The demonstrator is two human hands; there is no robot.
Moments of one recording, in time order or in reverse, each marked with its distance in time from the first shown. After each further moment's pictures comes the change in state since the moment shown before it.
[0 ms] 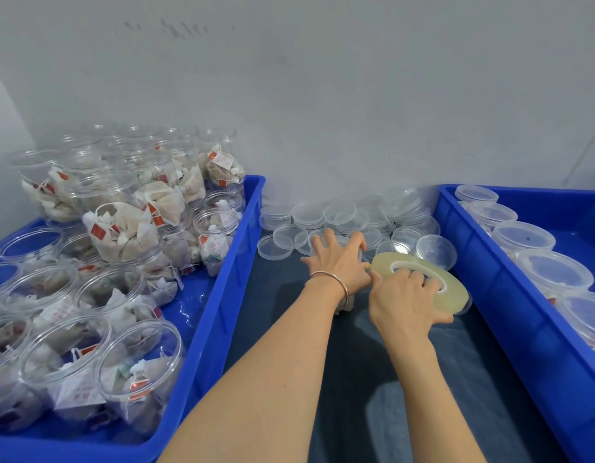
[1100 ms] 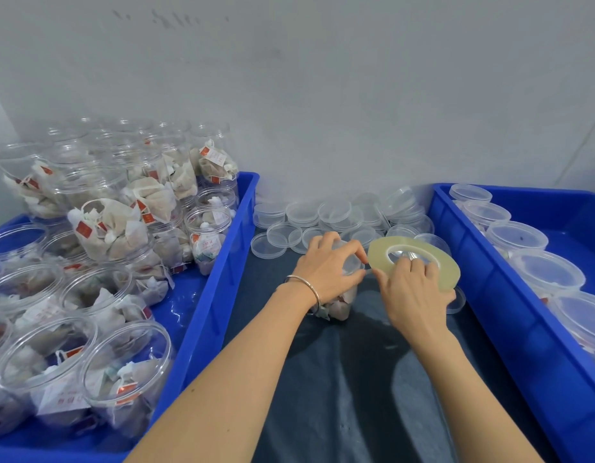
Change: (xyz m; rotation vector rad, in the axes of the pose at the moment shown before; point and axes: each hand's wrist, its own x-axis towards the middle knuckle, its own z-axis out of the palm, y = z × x) left_hand -0.009 -0.025 -0.002 -0.144 0.026 0.290; right_hand 0.026 0.029 0.002 -0.170 0.124 -0.273
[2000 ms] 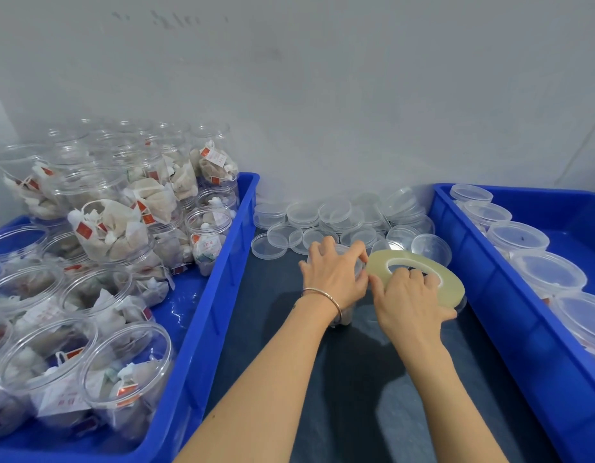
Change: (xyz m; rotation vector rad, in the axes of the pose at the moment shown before) left_hand -0.001 0.018 0.019 0.133 0.155 -0.166; right_hand -0.017 -0.015 -0.013 0.091 -0.105 0.133
